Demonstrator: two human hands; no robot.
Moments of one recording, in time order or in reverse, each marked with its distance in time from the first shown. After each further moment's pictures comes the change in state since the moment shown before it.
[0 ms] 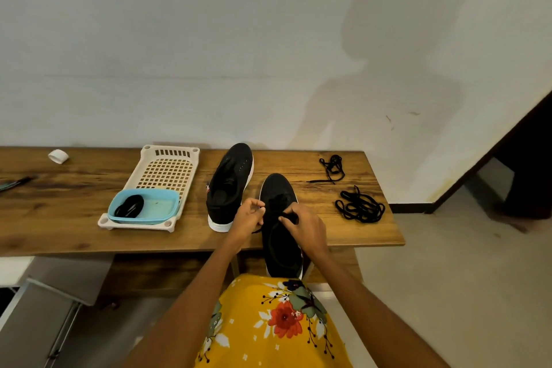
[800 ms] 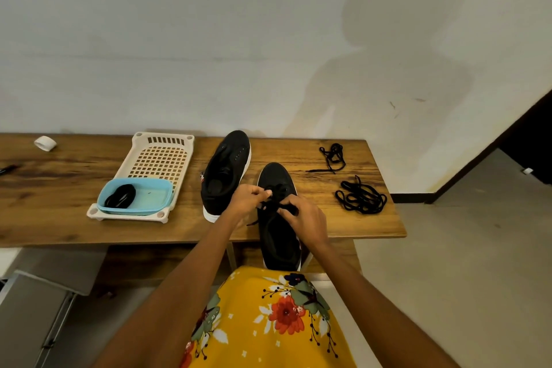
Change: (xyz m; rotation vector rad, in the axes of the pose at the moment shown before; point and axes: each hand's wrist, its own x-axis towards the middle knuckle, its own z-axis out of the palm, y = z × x) left_hand 0.029 0.010 0.001 0.131 -0.066 -0.008; right_hand 0.003 0.006 0.000 0.026 -0.047 0.007
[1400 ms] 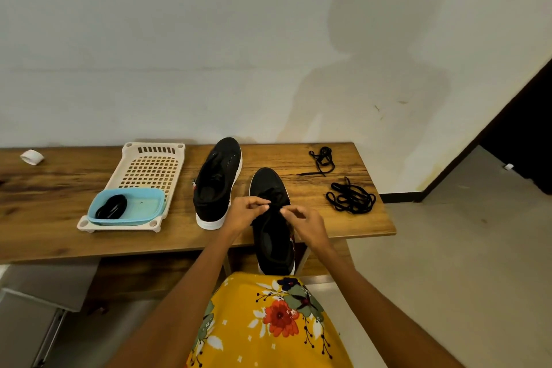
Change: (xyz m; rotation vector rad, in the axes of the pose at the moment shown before) left_hand -0.016 -0.004 0.011 0.061 -0.013 0.134; right_hand -0.010 0.016 -0.011 0.530 -0.042 0.215
